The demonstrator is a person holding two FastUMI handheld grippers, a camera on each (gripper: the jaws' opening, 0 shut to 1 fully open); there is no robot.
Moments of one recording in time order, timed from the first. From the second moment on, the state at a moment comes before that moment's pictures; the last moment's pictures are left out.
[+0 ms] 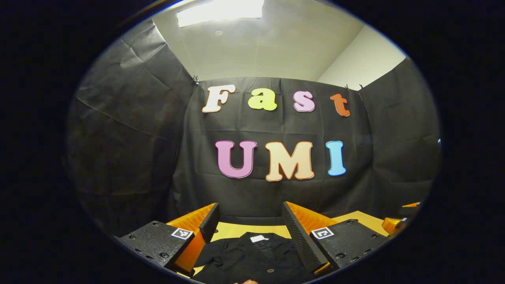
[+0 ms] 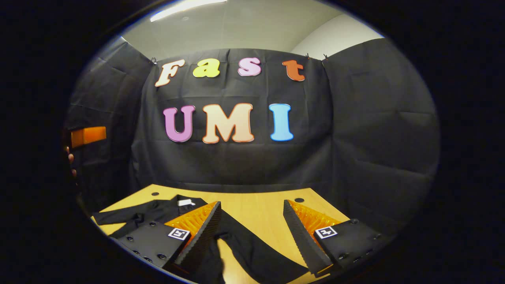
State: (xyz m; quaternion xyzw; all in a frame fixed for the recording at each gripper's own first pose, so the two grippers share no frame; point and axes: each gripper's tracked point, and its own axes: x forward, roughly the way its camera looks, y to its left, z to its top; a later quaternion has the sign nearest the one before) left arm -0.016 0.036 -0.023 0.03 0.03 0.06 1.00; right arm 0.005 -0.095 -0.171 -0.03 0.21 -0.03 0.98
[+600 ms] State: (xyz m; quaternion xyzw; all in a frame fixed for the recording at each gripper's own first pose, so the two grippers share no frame) left arm -0.035 0.015 -0.033 0.05 0.03 0.11 0.99; right arm -0.053 -0.174 -0.336 -0.08 0.41 0.00 0.91
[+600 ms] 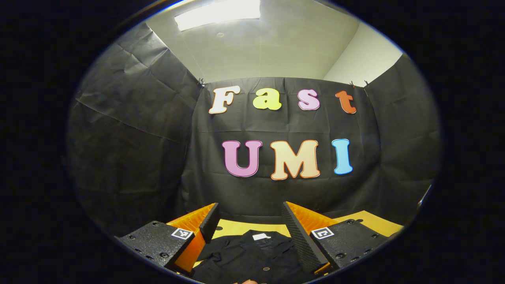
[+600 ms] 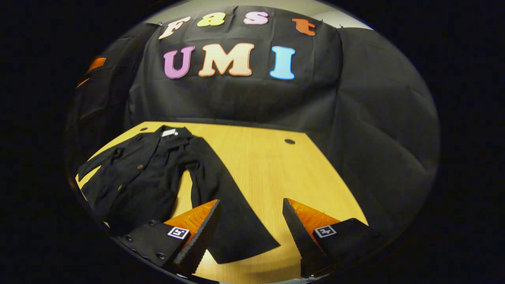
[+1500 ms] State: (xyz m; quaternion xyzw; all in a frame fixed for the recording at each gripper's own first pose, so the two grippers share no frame) left arm -0.055 0.044 -0.034 0.06 0.05 0.15 0.99; right arm -0.100 -0.180 -0.413 -0.03 0.51 0.00 0.86
